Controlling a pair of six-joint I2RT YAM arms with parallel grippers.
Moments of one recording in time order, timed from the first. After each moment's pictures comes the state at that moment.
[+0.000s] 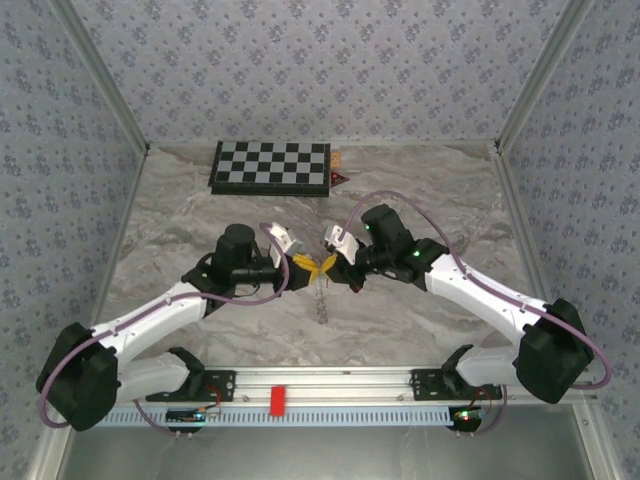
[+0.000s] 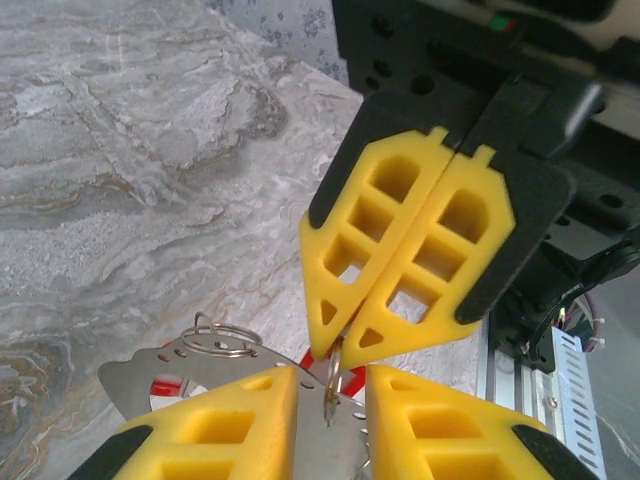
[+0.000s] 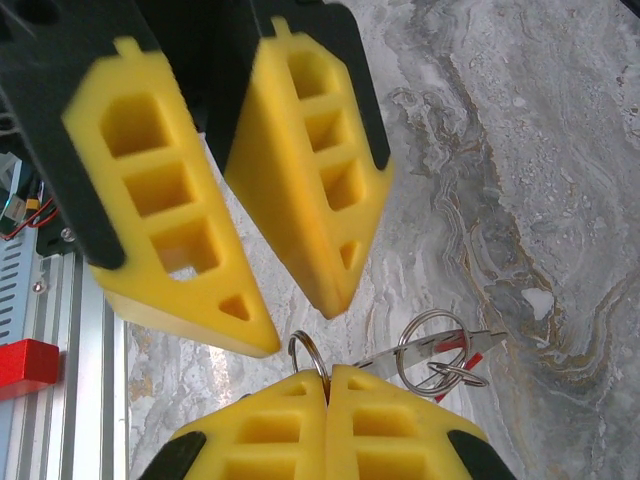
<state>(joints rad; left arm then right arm) -0.66 1.12 0.61 0.11 0.67 -0.14 0.71 1.28 0.92 -0.37 -0.57 -0.29</state>
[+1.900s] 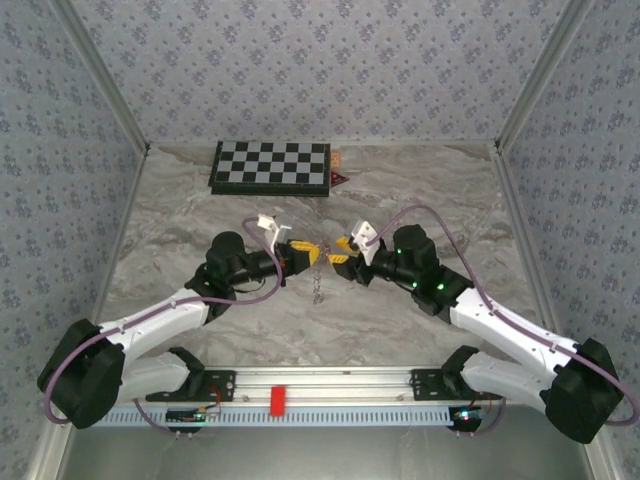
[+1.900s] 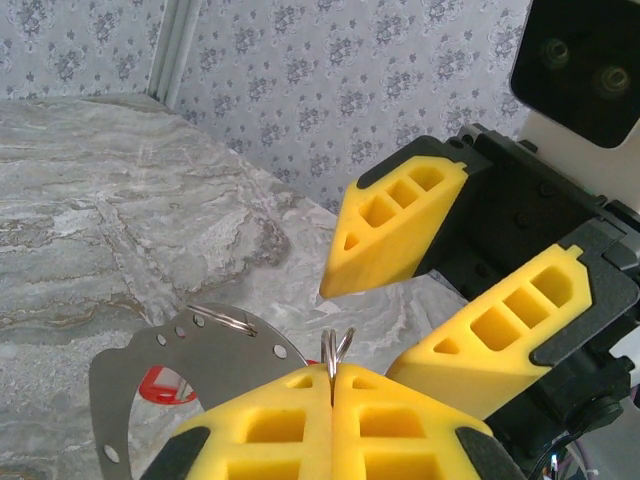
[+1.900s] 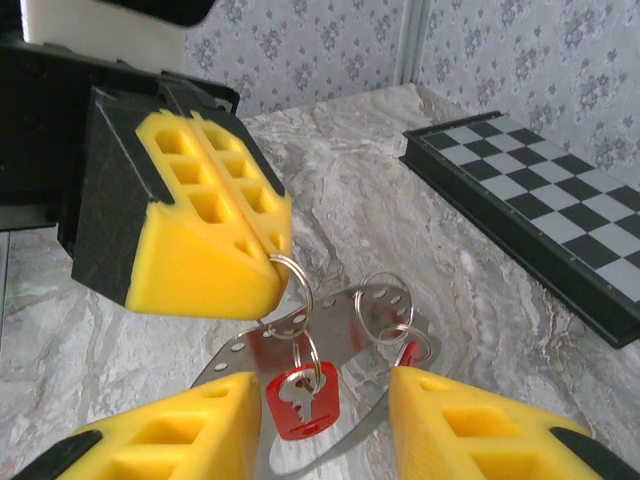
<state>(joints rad) -0.67 1.14 0.50 0.57 0.58 -0.42 0.72 1.02 0.65 0.09 -0.34 -0.15</state>
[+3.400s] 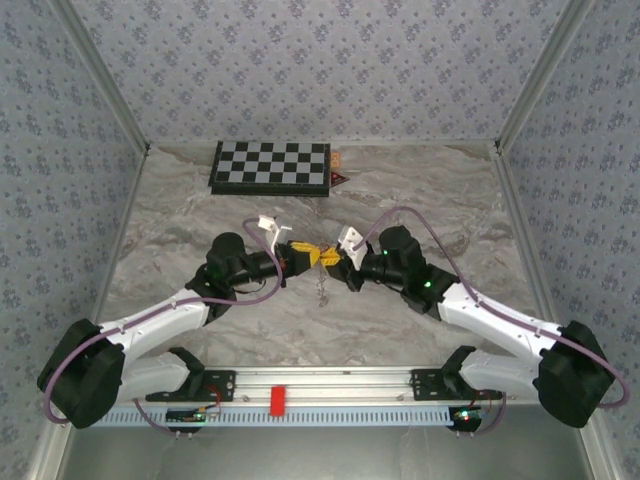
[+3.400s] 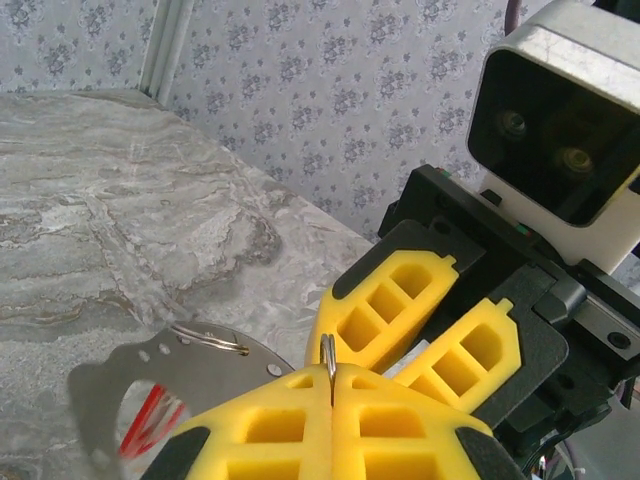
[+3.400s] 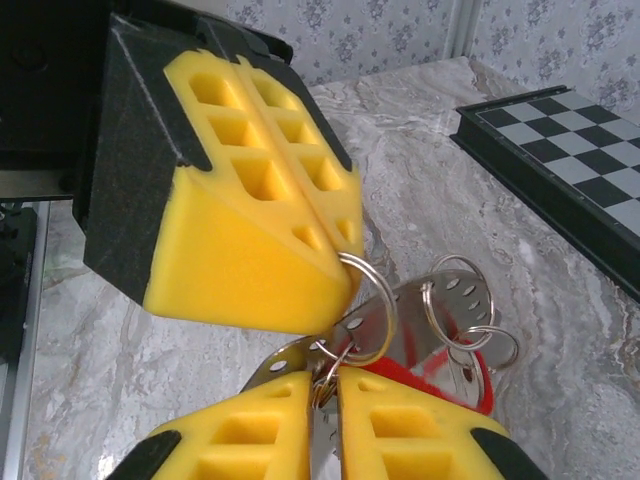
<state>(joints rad) -0.68 1.14 0.50 0.58 0.59 -0.44 0.76 1.11 0.66 0.12 -0.38 -0.15</state>
